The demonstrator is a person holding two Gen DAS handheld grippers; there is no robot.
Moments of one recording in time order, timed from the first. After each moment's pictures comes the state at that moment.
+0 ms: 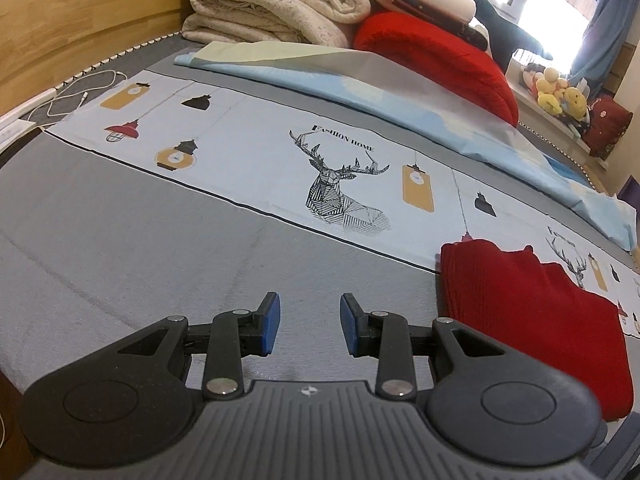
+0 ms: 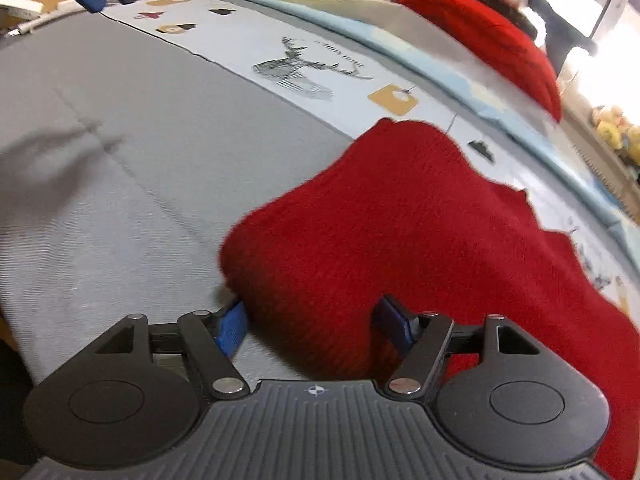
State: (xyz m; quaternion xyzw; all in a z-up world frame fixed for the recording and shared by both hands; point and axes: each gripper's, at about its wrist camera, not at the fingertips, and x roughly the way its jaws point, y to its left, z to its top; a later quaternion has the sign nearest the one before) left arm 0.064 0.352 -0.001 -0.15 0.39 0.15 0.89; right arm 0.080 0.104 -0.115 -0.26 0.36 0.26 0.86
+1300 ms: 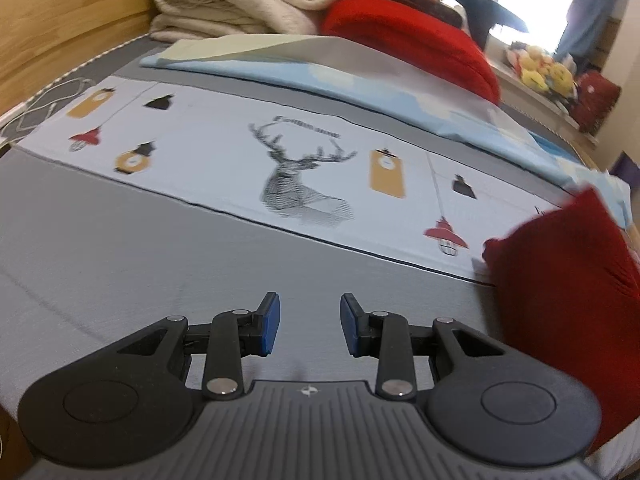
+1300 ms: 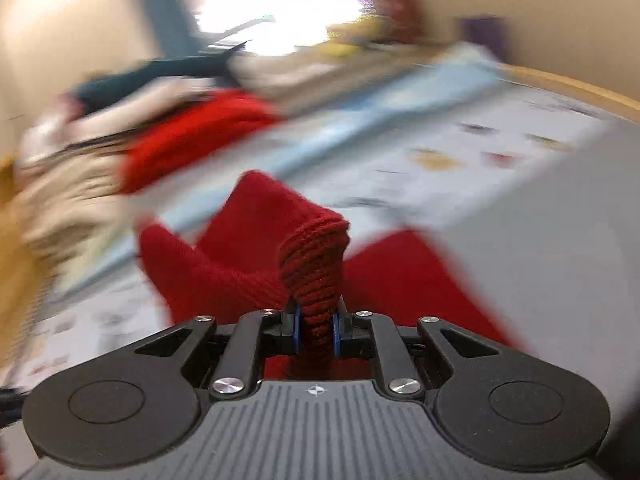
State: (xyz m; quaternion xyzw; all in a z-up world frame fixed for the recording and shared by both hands) left arm 0.101 0.300 -0.007 -0.12 0.41 0.13 0.90; right arm 0.078 -0.173 0.002 0.21 0.32 -0.03 0.92
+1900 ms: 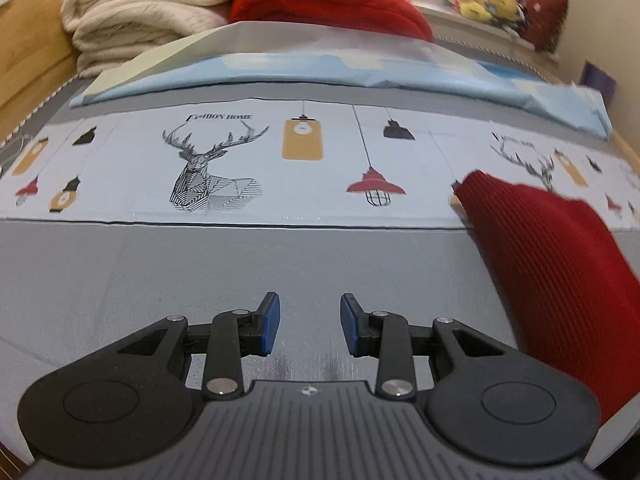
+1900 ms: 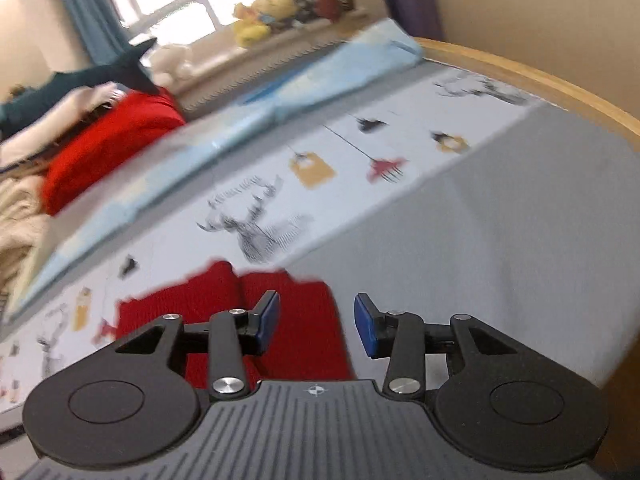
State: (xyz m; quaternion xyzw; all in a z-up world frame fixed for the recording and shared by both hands) left arm 0.132 0.195 -0.035 -0.01 0.44 0.08 0.90; right arm 0.130 -0.331 0.020 0.22 0.37 -0.04 0.90
